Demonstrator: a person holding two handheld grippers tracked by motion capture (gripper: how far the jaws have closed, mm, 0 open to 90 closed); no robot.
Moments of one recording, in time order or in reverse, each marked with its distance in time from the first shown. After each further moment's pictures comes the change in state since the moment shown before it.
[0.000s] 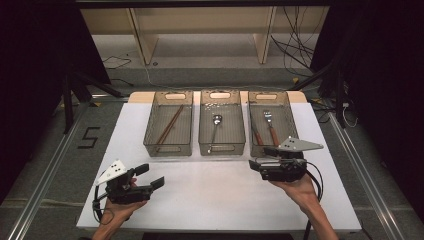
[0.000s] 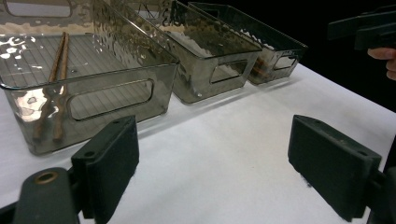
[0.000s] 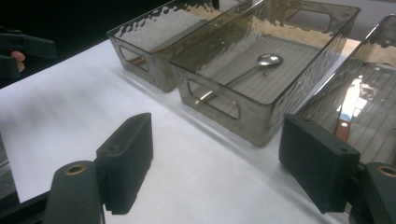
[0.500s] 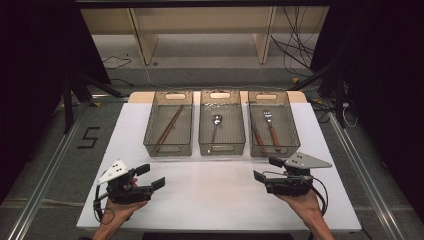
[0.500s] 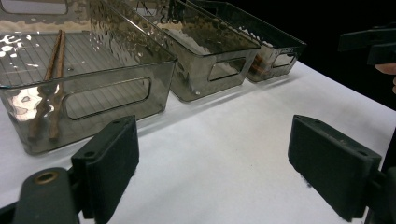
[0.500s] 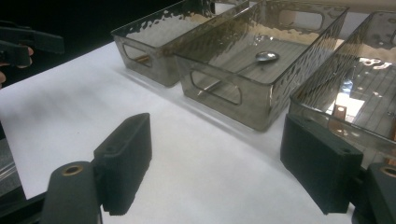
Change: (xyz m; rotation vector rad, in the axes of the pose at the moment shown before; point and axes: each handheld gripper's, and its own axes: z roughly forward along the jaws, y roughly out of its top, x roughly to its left) left arm -0.001 0.000 0.002 0.008 -0.006 0.001; right arm 0.009 -0.033 -0.015 -0.064 -0.017 -0.001
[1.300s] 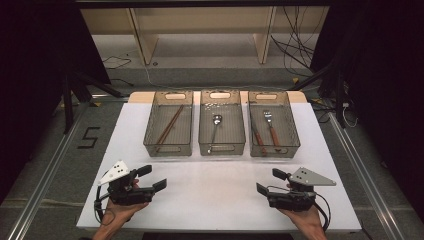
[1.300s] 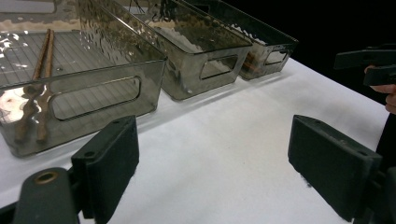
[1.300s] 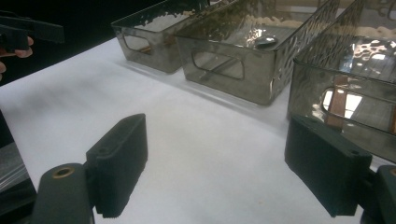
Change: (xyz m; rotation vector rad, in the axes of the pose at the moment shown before) left arm -0.004 0.000 0.001 0.012 -0.025 0.009; right arm 0.008 -0.036 -0.009 -0.028 -0.018 0.040
